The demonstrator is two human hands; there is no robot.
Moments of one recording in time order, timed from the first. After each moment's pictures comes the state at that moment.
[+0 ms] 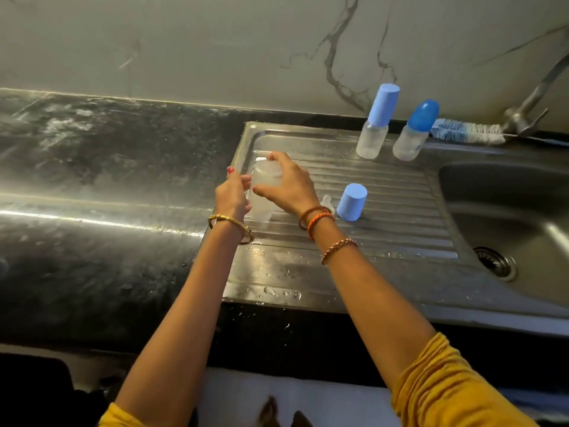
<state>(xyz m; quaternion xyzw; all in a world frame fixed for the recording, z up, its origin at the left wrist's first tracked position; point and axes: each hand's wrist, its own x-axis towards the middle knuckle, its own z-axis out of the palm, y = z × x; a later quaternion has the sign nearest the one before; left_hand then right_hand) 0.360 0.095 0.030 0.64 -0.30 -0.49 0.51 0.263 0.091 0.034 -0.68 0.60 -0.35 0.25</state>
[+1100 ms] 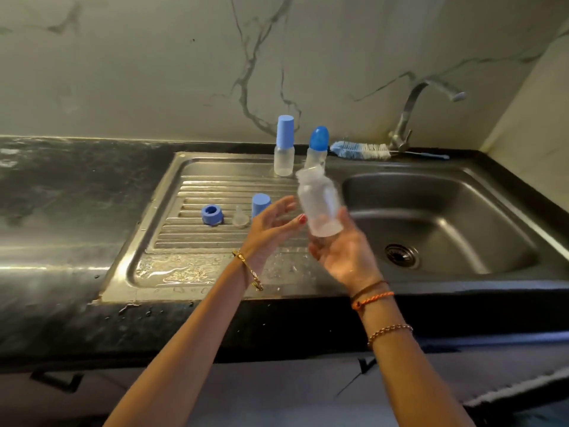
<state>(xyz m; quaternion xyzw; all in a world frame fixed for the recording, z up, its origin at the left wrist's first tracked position) 0.202 0.210 0.046 0.38 -0.56 -0.61 0.41 0.064 0.248 0.037 -0.19 0.40 -0.62 0.65</state>
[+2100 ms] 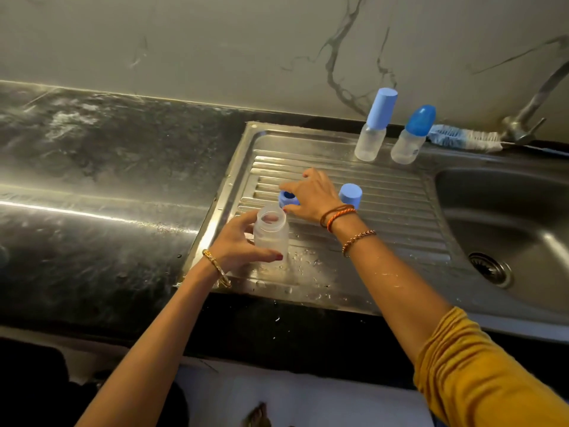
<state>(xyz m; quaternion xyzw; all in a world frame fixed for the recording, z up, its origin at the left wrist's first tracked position) 0.378 0.158 -0.011 0.50 -0.64 -0.47 0.35 0.207 0.084 0.017 -0.83 0.55 -0.04 -0.01</state>
